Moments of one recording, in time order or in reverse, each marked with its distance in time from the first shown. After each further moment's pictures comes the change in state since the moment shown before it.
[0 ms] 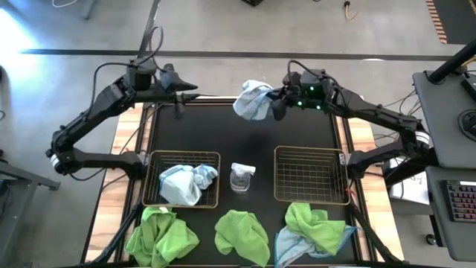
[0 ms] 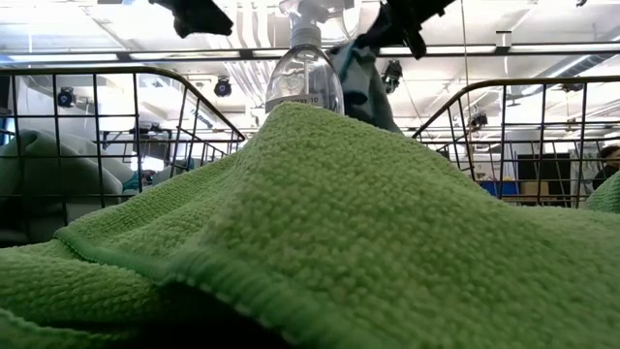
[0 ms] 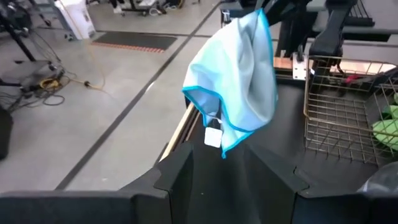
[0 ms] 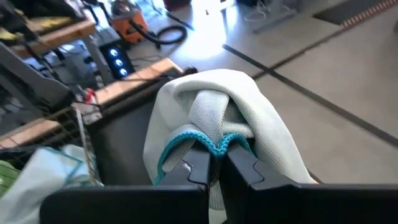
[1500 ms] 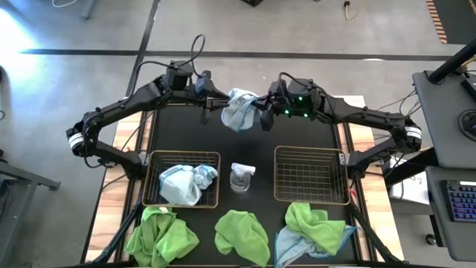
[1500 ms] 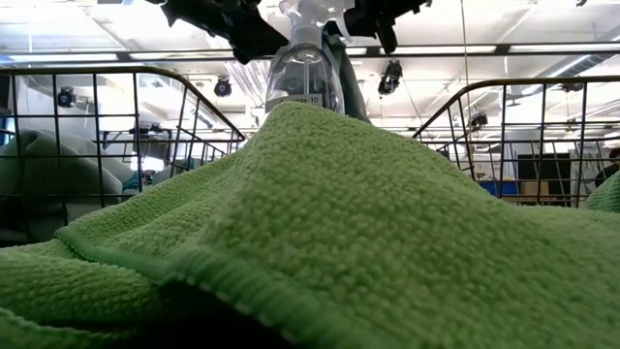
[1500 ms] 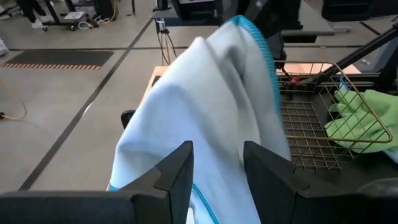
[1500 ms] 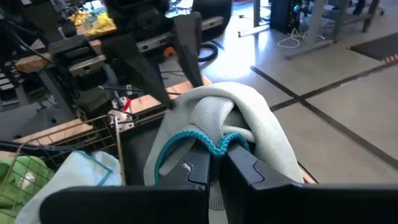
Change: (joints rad) left arm -0.094 0.281 0.000 0.281 0.184 0.019; right arm 0.121 0.092 0.001 0.190 0.000 -0.054
